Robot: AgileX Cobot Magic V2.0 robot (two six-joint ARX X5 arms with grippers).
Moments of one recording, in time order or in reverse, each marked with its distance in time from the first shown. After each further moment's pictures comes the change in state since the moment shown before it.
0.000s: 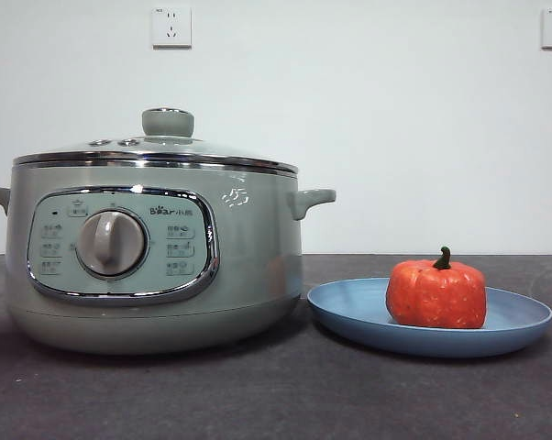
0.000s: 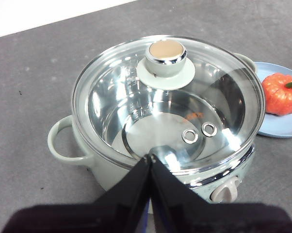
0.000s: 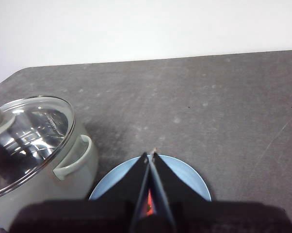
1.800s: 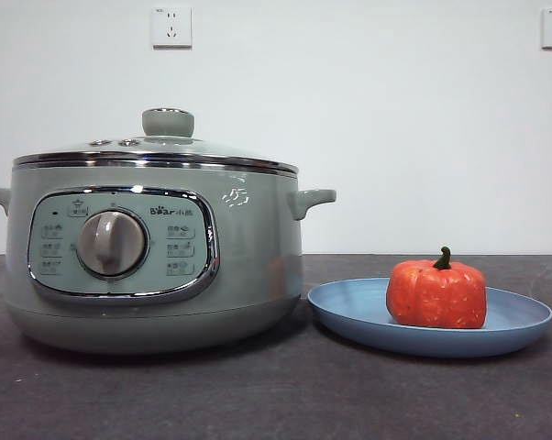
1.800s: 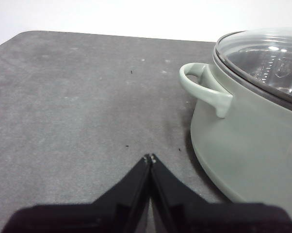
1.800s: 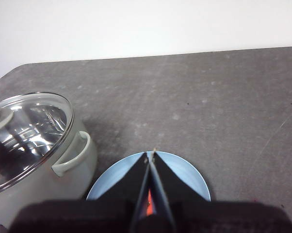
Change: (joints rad) left arm 0.454 -0.554 -0.667 0.365 0.046 -0.105; right arm 0.000 0.000 0.000 -0.013 0.000 0.000
